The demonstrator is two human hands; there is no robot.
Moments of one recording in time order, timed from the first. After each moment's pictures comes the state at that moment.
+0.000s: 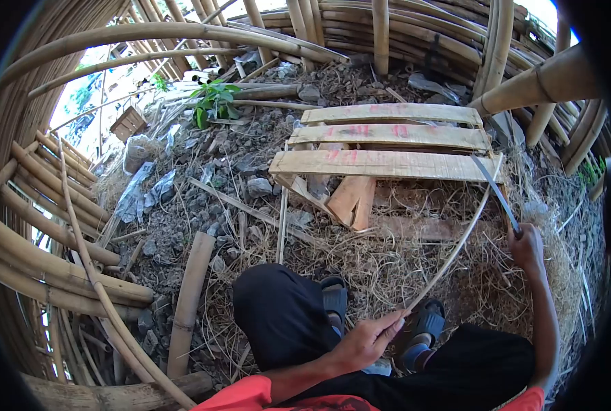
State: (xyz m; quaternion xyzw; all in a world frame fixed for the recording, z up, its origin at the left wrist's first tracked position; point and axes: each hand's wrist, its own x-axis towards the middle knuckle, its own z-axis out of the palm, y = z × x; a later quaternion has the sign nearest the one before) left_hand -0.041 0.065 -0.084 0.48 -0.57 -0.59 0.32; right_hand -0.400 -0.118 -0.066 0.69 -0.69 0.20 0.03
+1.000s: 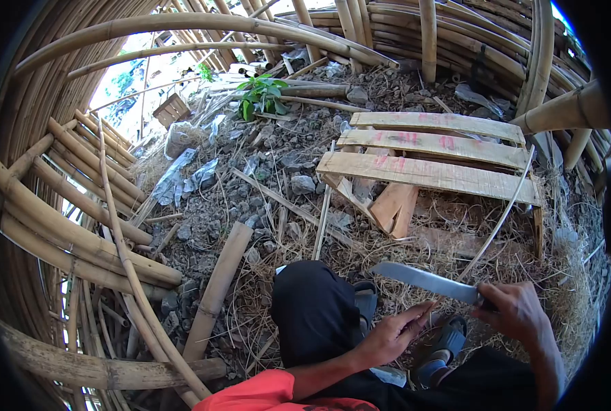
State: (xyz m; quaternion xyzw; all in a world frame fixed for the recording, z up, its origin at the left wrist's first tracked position) left_hand -0.043 0.051 -0.088 0.47 -0.56 -0.50 0.47; right_hand -0.278 -0.054 0.008 0.92 -0.37 0.05 -0.13
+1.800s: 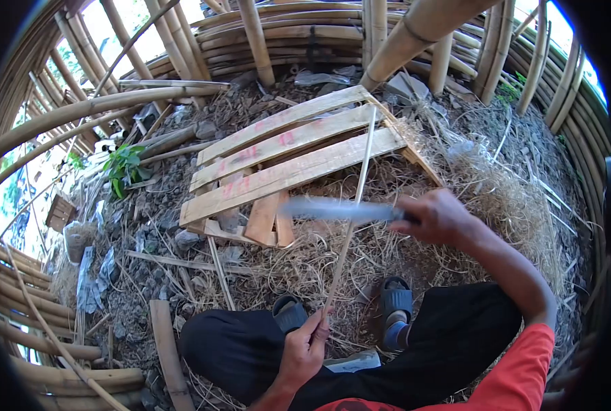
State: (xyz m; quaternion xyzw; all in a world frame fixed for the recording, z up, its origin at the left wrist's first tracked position) left_hand -0.037 0.060 -0.066 0.54 -0.58 -0.50 0.34; right_hand -0.339 -0.094 -0.010 0.87 -0.47 0.14 -0.08
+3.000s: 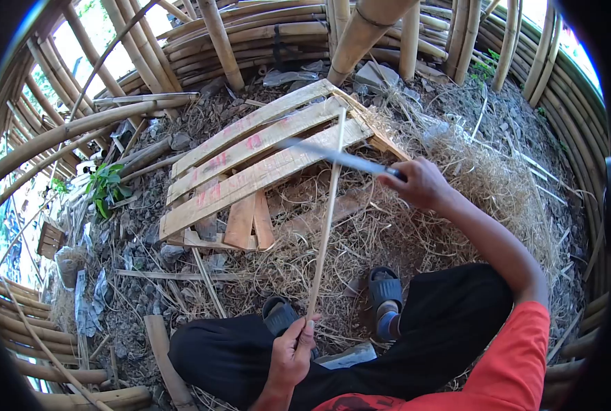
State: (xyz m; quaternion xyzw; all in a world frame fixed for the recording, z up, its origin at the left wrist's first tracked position) left_hand -0.041 0.066 -0.059 0.54 -0.47 -0.61 0.33; right_hand -0.383 -0.114 -0.038 0.76 -0.63 0.16 -0.09
